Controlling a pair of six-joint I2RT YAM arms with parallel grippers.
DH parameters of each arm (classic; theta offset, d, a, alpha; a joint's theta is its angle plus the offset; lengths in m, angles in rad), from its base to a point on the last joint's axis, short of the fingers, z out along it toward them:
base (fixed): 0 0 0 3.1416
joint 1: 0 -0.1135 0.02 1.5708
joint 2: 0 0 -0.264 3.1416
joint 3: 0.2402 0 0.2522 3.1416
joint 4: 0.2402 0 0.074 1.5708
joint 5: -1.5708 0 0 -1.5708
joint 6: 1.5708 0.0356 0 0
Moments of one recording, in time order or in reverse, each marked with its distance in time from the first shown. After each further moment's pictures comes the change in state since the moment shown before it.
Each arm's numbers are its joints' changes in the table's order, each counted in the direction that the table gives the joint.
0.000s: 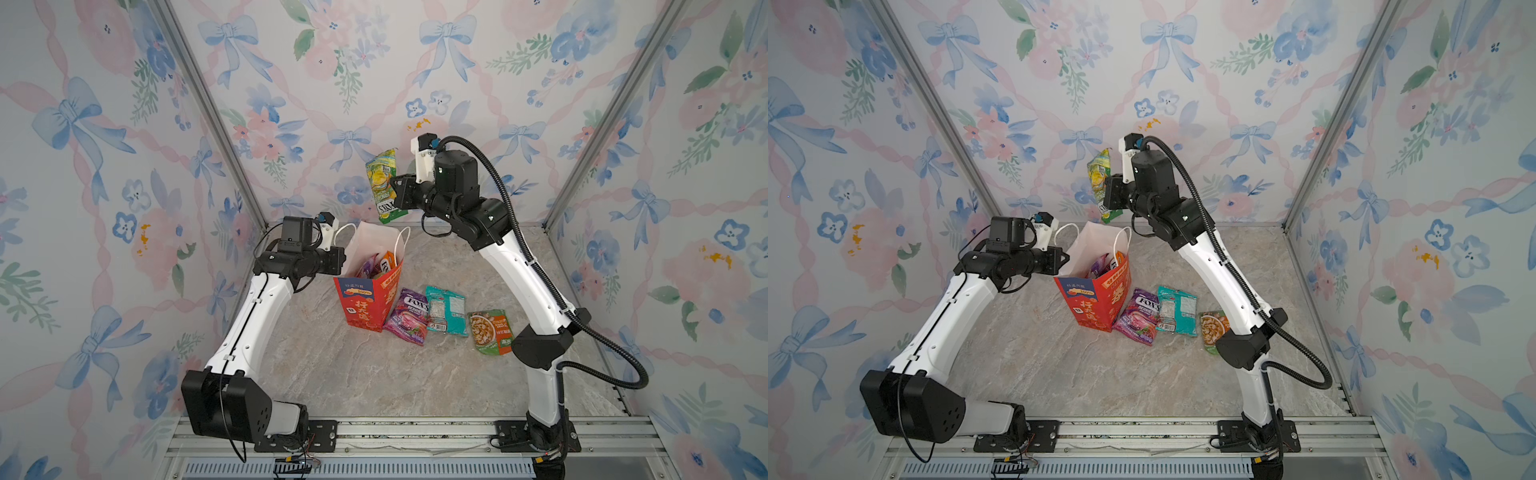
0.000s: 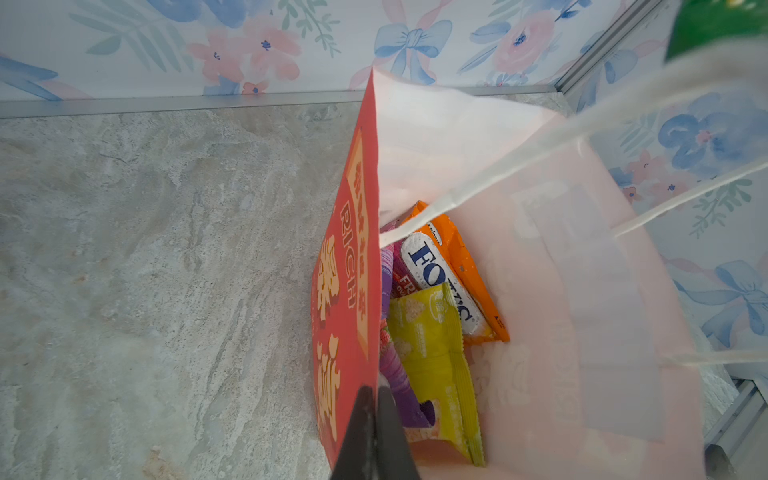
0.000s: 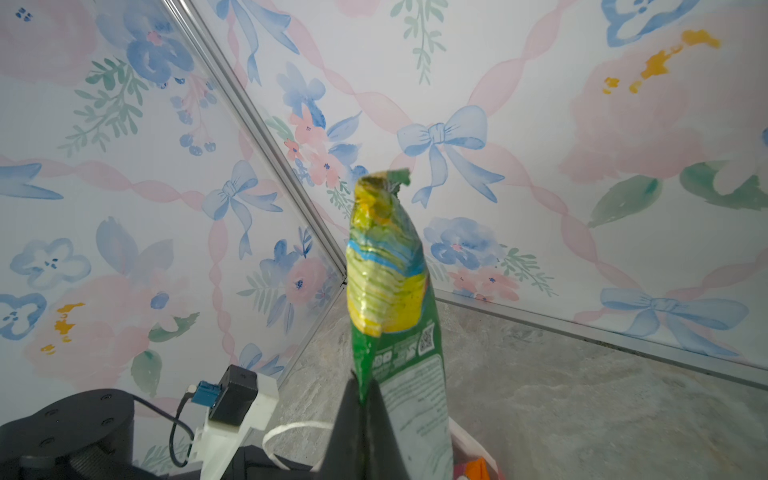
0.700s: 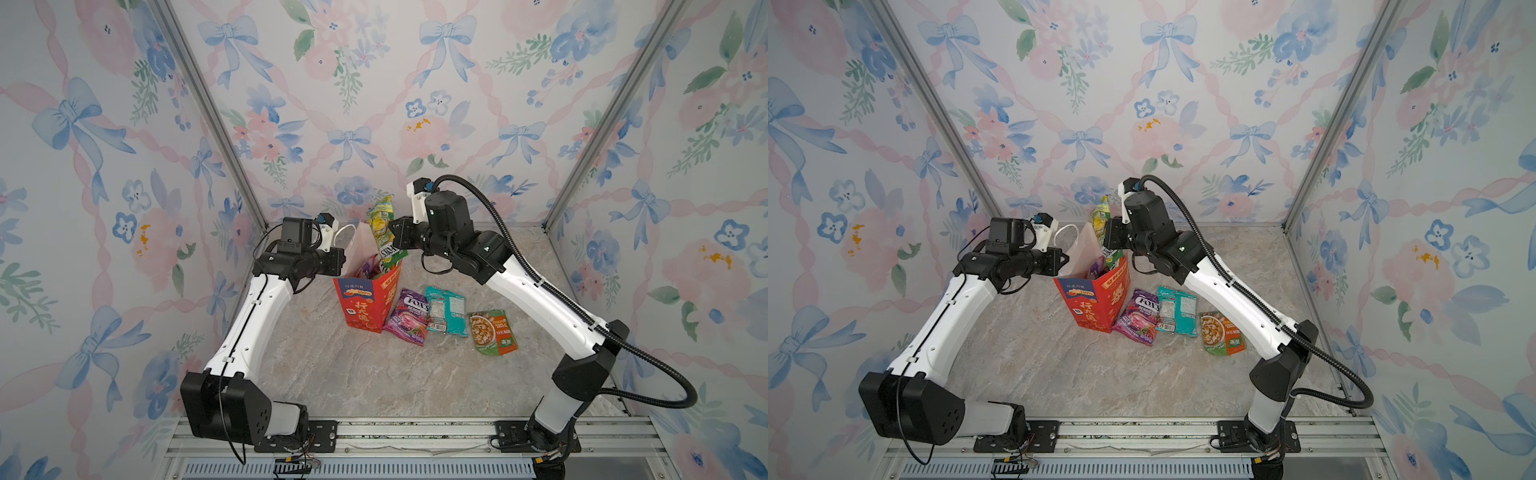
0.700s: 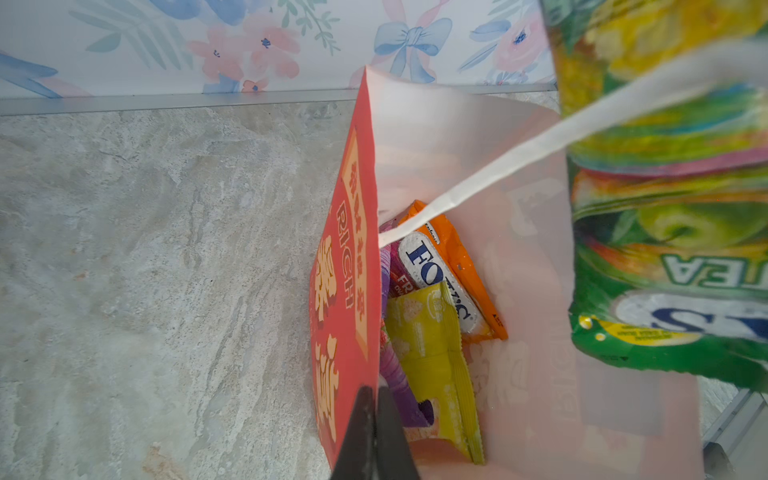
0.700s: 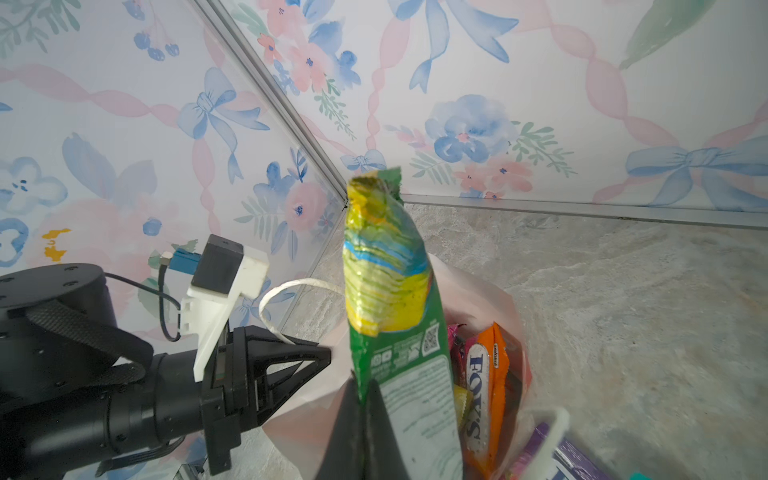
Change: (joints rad) left arm 0.000 -0.005 -0.004 0.003 0.000 0.000; right arm -0.080 -0.321 -0.648 -0.184 -0.039 0.148
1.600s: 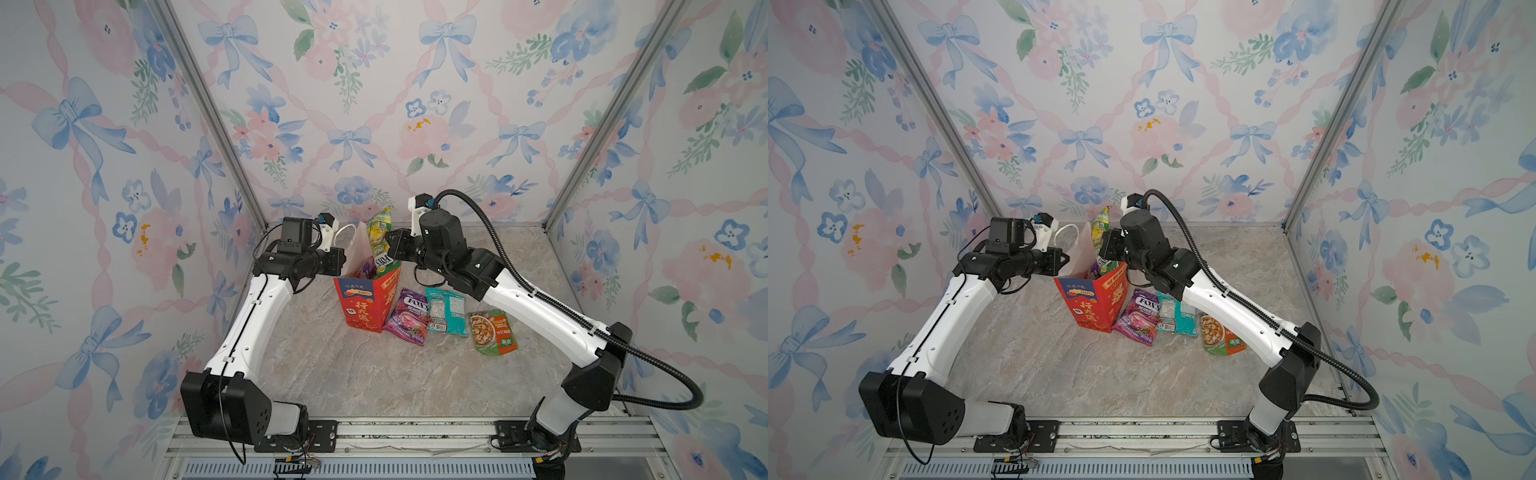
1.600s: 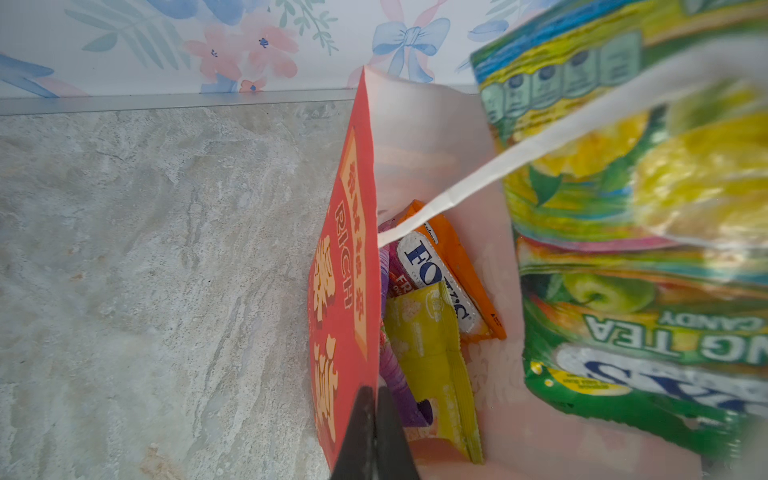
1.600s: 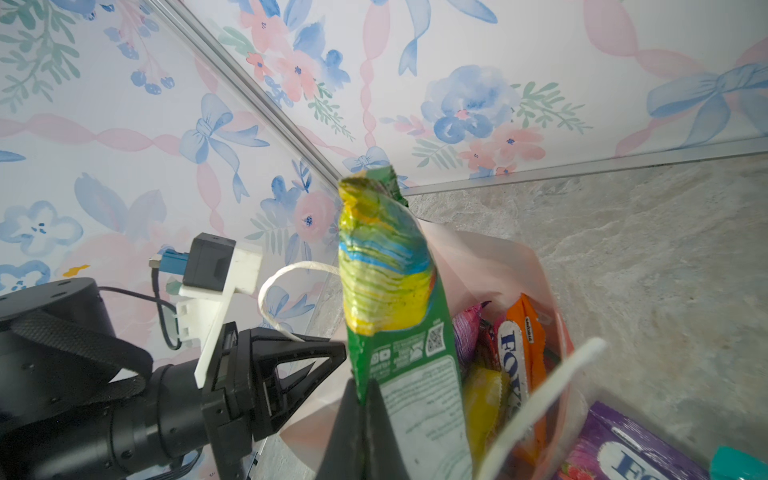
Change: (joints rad) left arm 0.000 0.000 0.000 0.000 -0.005 0.000; right arm -0.043 -0.027 -0.194 -0.174 -0.051 0.167
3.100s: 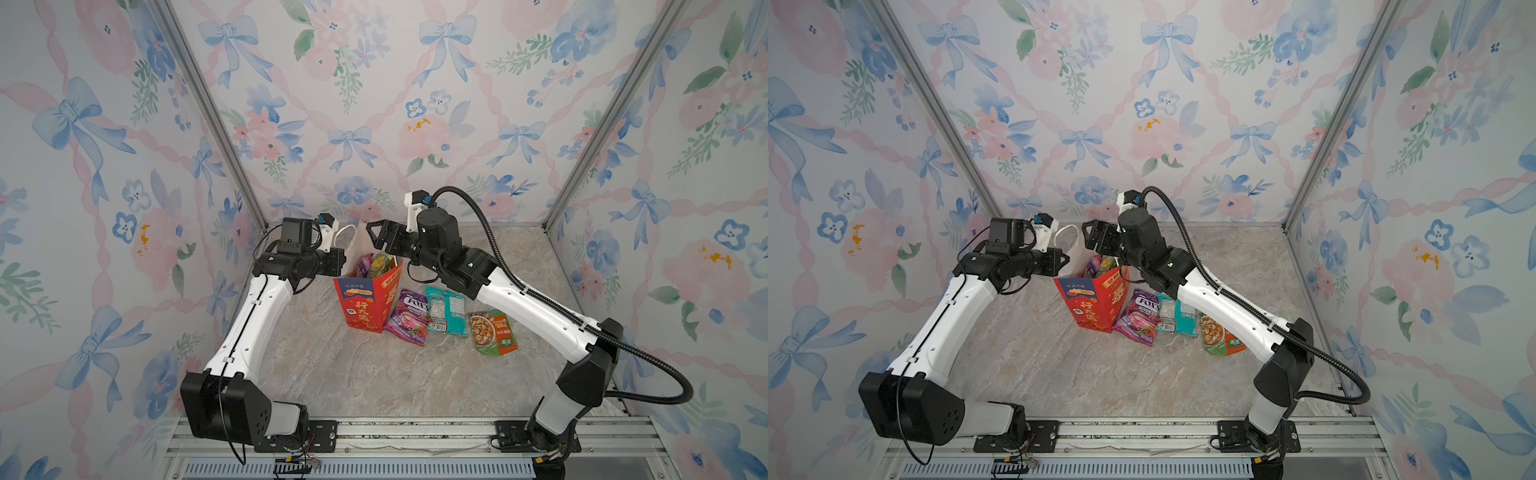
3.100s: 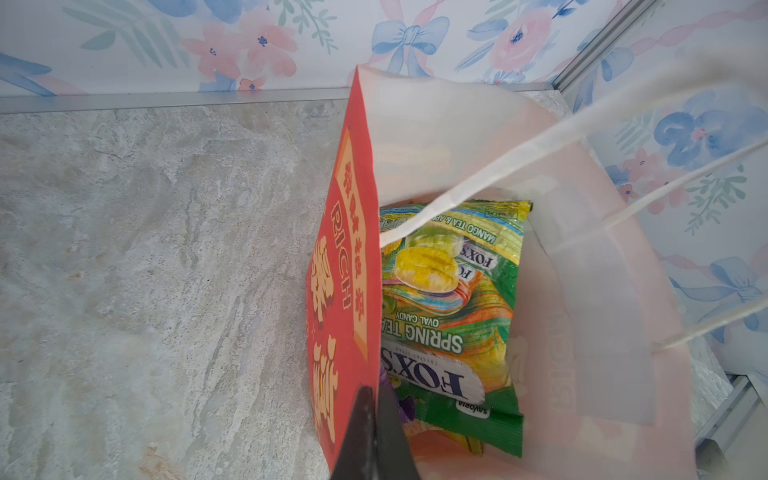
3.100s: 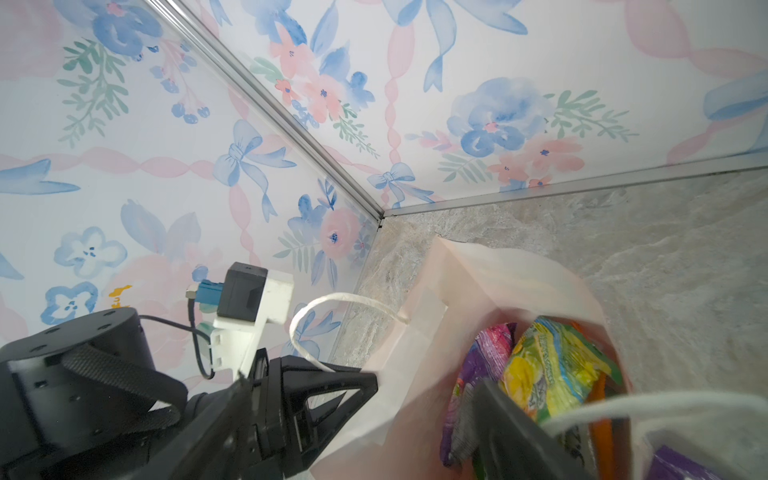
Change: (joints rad) left arm -0.001 -0.002 -0.003 0.000 -0.003 0.000; right arm 0.002 0.006 0.007 -0.100 0.030 0.024
